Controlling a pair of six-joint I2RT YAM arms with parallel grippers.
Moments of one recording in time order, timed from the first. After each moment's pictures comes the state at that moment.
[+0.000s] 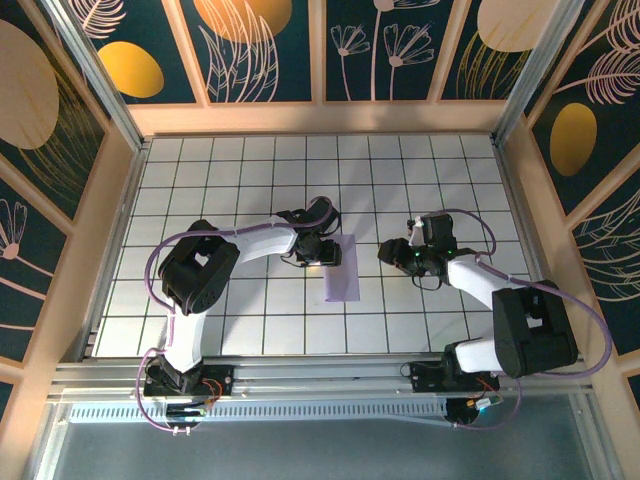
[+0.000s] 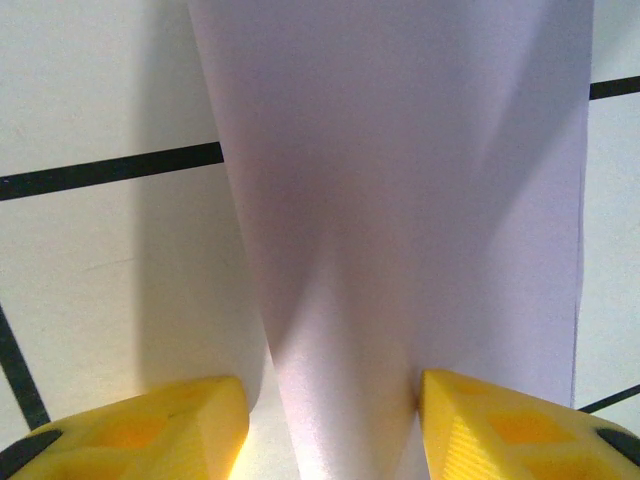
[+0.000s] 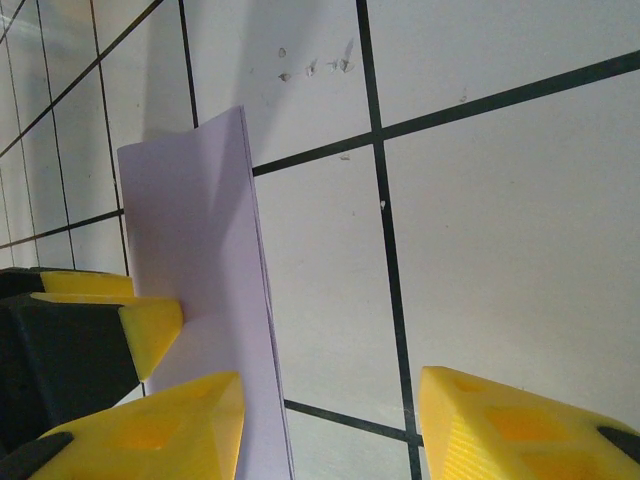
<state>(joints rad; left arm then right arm) -0.77 2.02 1.31 -0.52 0.15 -0.70 0.23 1.36 0.56 -0.13 -0.49 0.60</state>
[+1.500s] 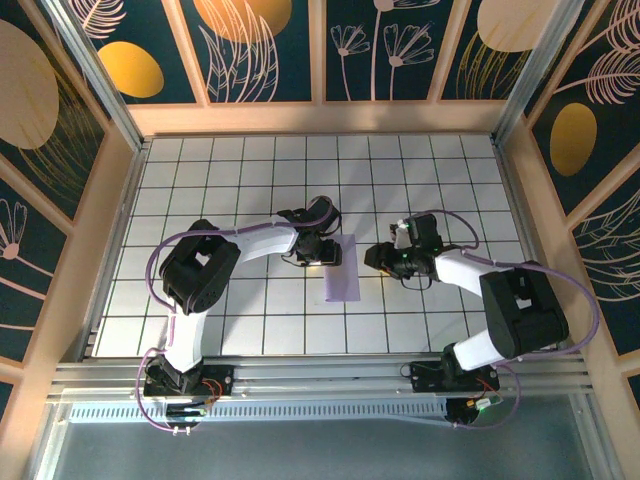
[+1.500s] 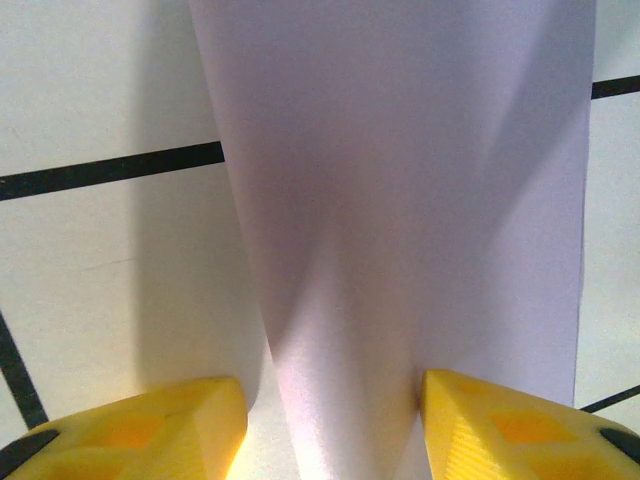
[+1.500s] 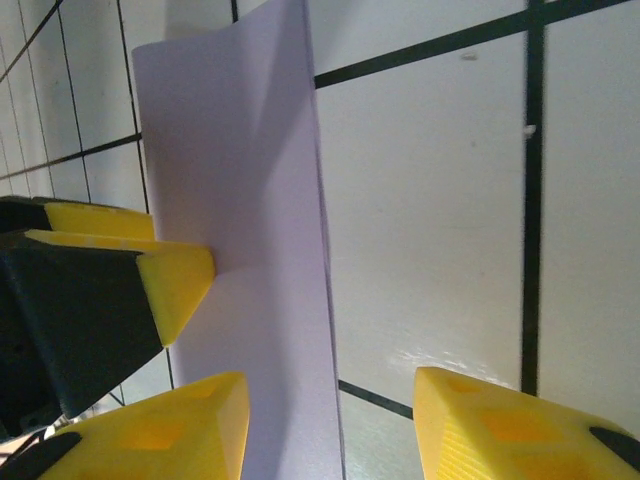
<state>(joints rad) -0.77 2.03 1.33 -0.53 0.15 -0.70 0.32 1.47 0.60 -0.09 -0.58 0.61</state>
